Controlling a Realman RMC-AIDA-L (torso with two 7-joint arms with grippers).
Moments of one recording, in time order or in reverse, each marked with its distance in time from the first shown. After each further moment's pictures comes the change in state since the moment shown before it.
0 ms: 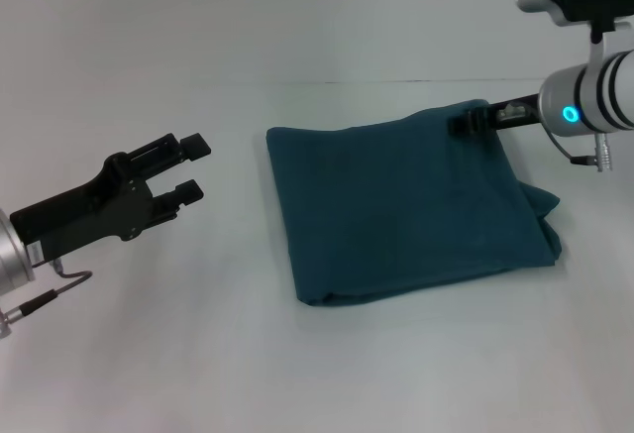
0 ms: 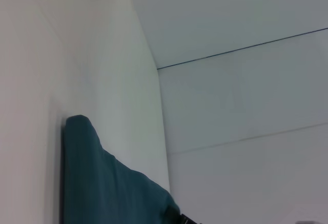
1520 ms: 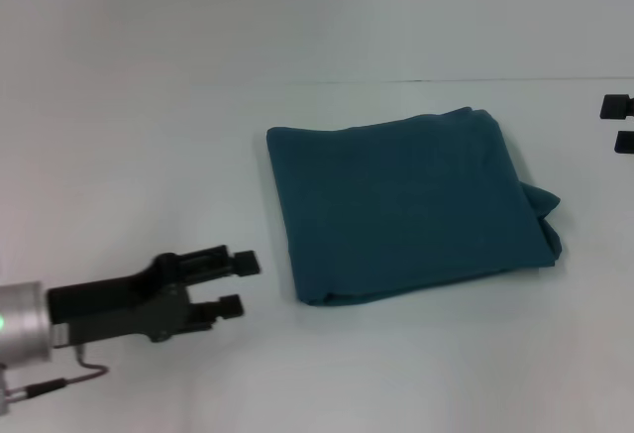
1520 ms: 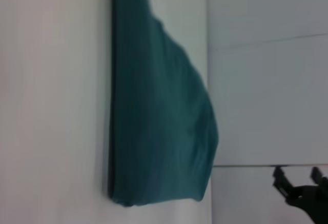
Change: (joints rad) left arm 0.027 -0.005 0.102 0.036 0.195 0.132 -0.119; right arm -0.275 -0.305 0.505 0.027 0.569 -0.840 -0.138
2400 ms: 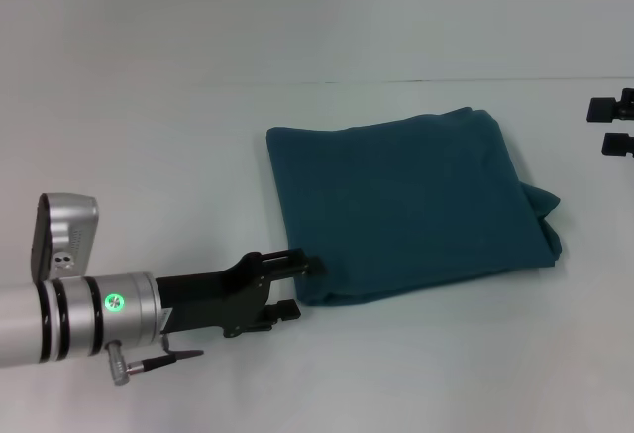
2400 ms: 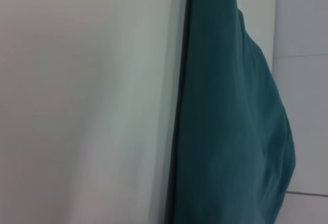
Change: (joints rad) left arm -0.132 -0.049 0.114 -0.178 0.002 -0.348 -0.054; right arm 0.009 0.014 -0.004 0.002 -0.004 -0.001 -0.017
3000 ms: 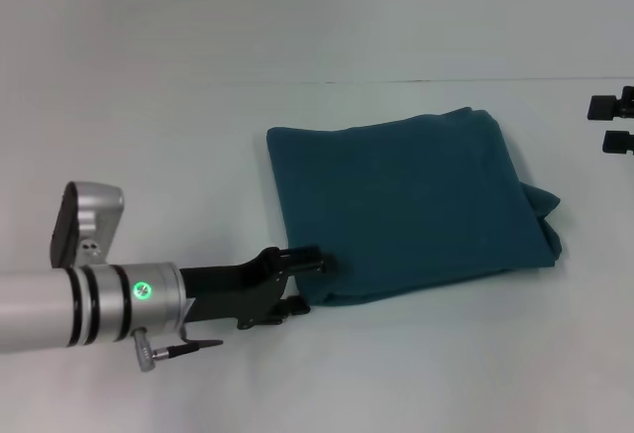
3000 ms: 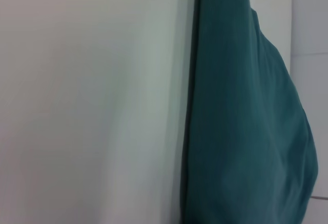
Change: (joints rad) left arm -0.059 -0.003 0.044 -0.047 -0.002 -0.101 -0.005; right arm 0.000 0.000 0.002 0.000 0.003 0.003 -0.003
